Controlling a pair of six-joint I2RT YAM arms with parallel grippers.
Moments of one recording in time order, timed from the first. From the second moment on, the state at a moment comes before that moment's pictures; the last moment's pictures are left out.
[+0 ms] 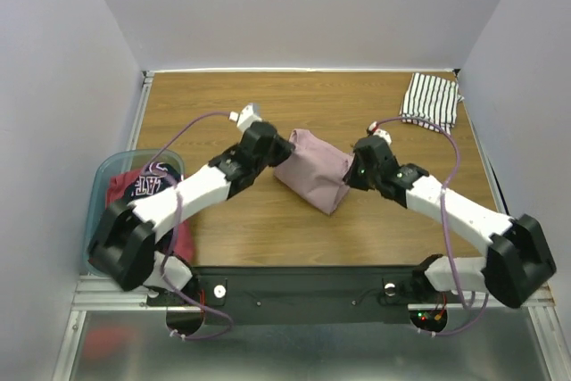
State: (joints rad) left arm -0.74 1.33 0.89 -0.06 -0.26 -1.09; right arm 0.66 1.22 0.82 -0.39 0.25 0.75
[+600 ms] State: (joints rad) left arm -0.59 2.25 1.58 0.05 0.07 -0.94; right arm 0.28 1.77 1.01 -0.13 -0.07 0.66
